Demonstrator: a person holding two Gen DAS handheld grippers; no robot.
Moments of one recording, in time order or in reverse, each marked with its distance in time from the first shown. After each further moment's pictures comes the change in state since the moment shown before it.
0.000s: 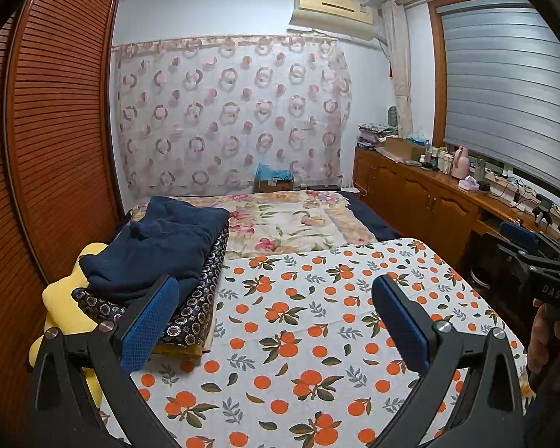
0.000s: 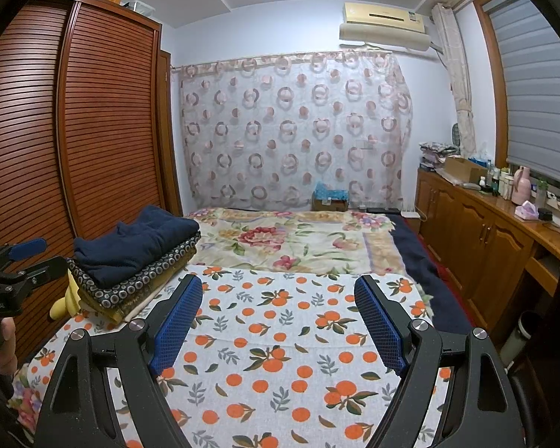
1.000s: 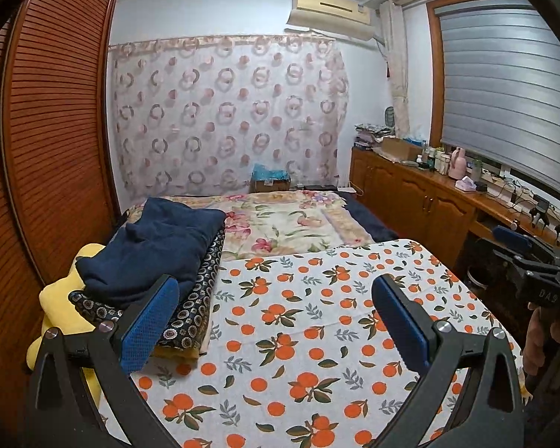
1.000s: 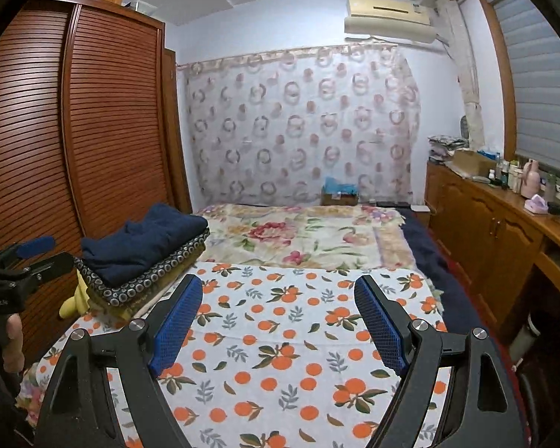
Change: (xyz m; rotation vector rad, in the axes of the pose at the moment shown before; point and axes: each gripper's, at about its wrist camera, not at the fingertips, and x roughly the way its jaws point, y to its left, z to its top) left arm 0.002 -0.002 0.001 -0.001 0.001 -0.003; right arm -0.009 0.016 -0.002 0.014 0.010 0.025
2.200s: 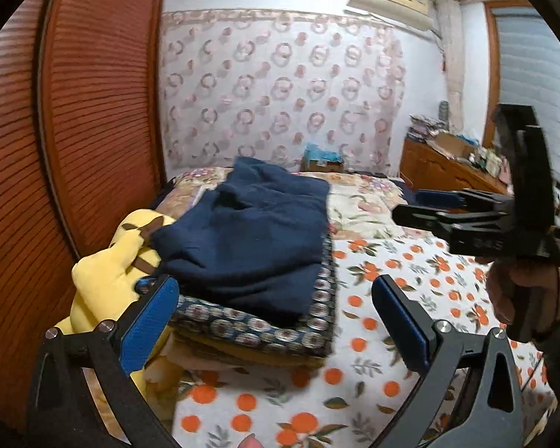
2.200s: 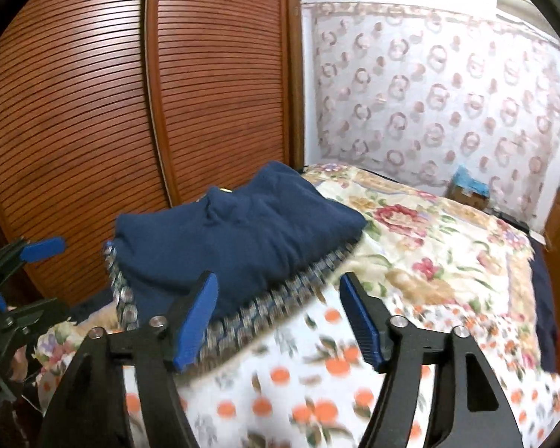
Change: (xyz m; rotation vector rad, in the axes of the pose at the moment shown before) left arm 0.061 0.130 -0.026 -0.077 0.076 0.129; right arm 0.270 0.037 0.073 -0.239 0.198 0.406
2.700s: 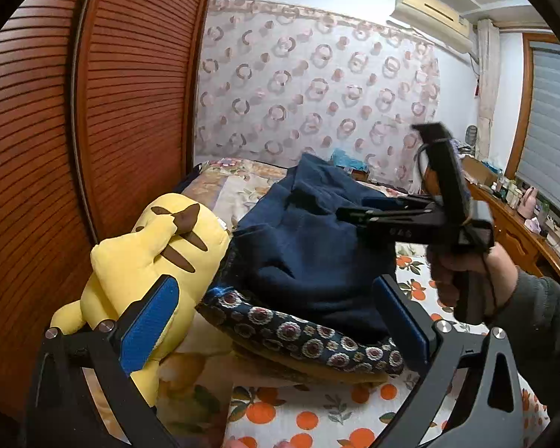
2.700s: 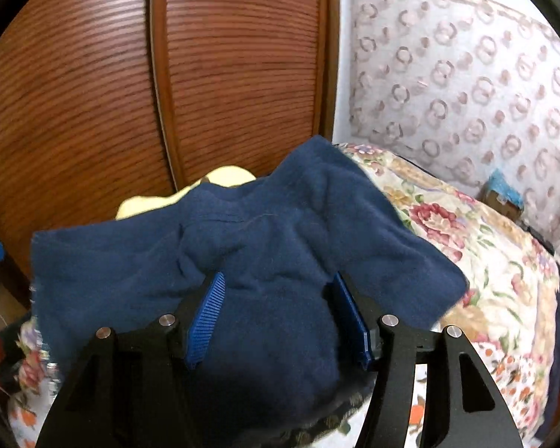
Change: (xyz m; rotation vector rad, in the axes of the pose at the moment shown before) left arm 0.020 0.077 0.001 -0.149 0.007 0.053; right arm 0.164 -0.006 0.077 -0.098 0.120 0.088
